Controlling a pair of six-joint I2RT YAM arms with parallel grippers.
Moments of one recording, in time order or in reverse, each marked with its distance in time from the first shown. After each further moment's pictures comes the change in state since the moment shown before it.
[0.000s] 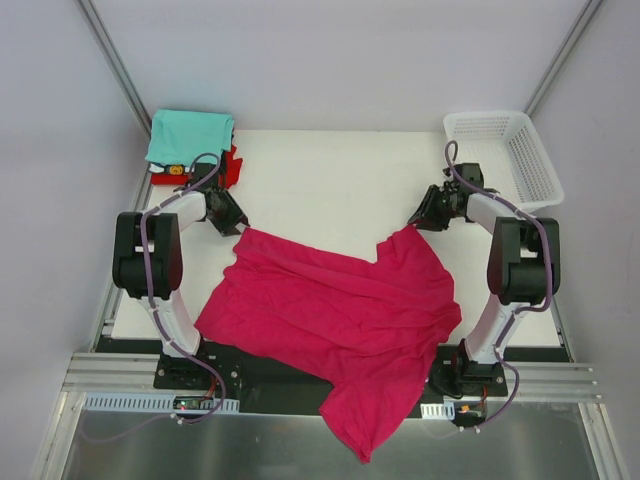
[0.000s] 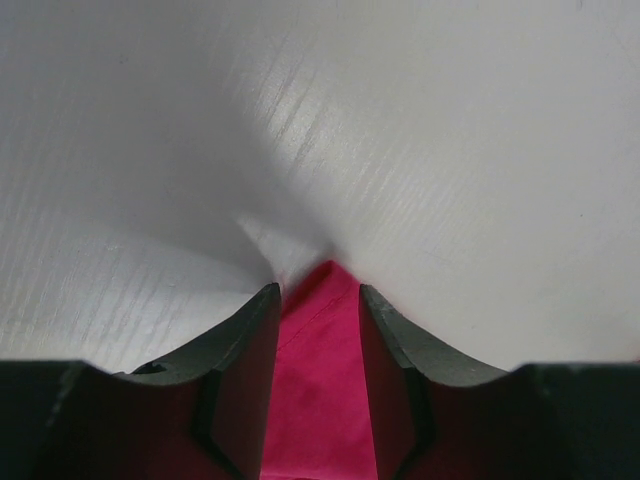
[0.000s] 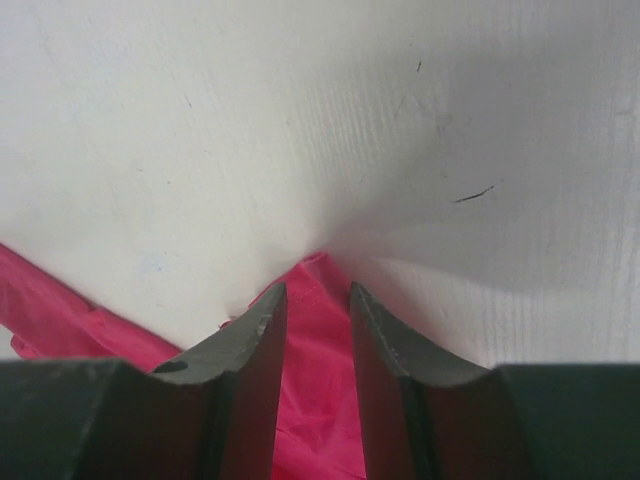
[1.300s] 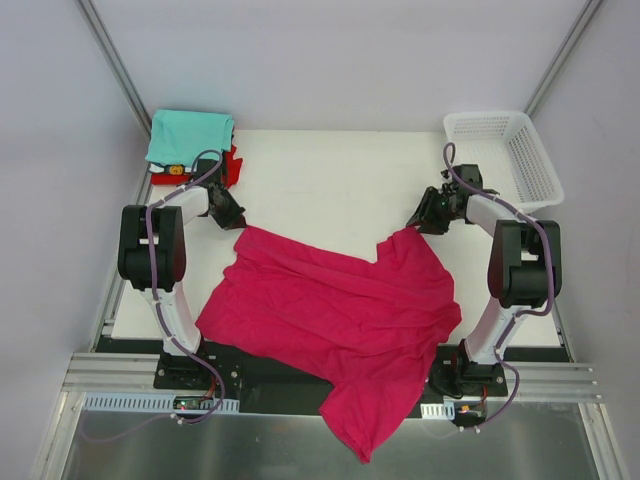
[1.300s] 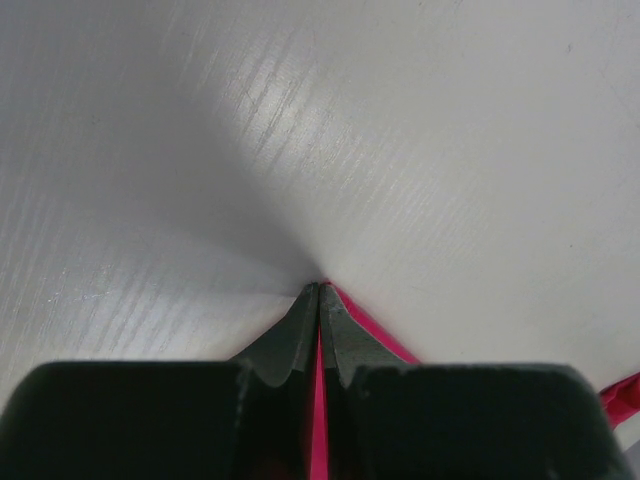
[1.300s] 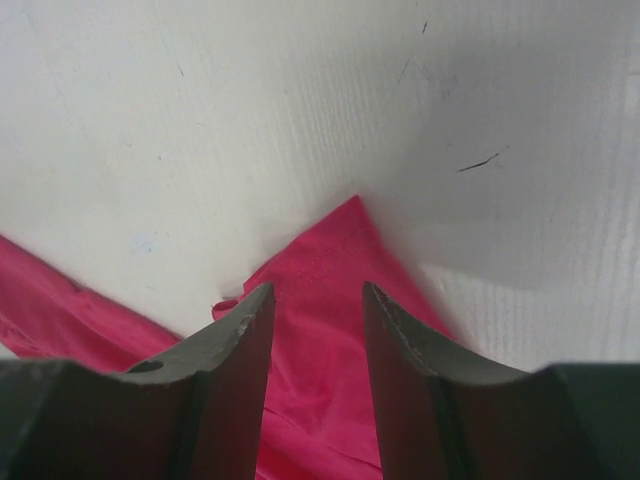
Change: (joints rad) left arm 0.000 0.078 0.077 -0.011 0.000 -0.010; right arm 0.008 -0.035 -0.021 -0.027 -0.008 -0.015
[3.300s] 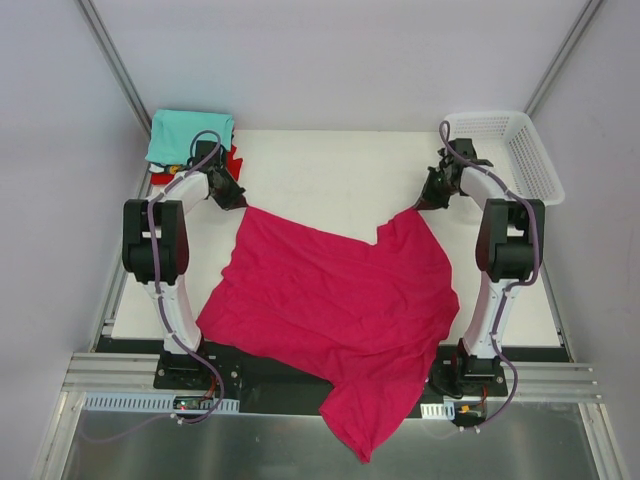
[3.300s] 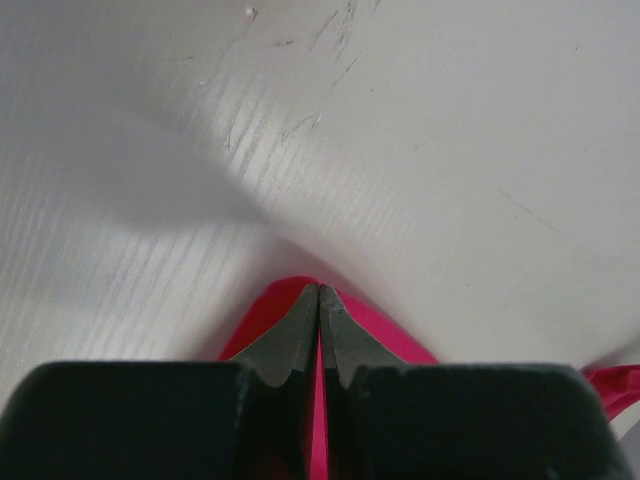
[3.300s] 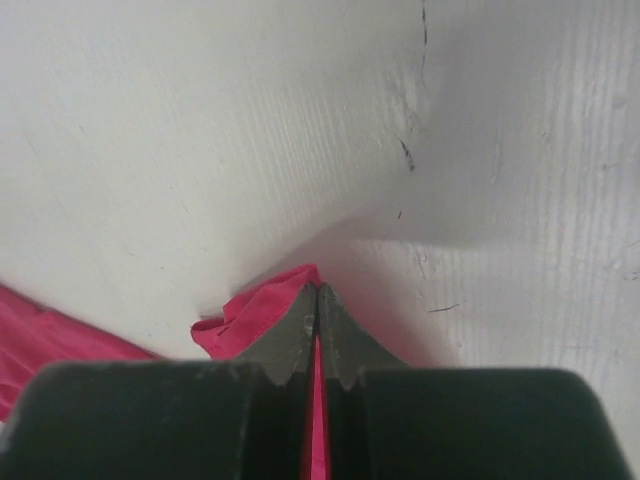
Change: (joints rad) left arm 0.001 0.057 0.175 -0.022 0.000 0.000; right arm 0.009 0.244 0.386 -0.203 0.111 -0.063
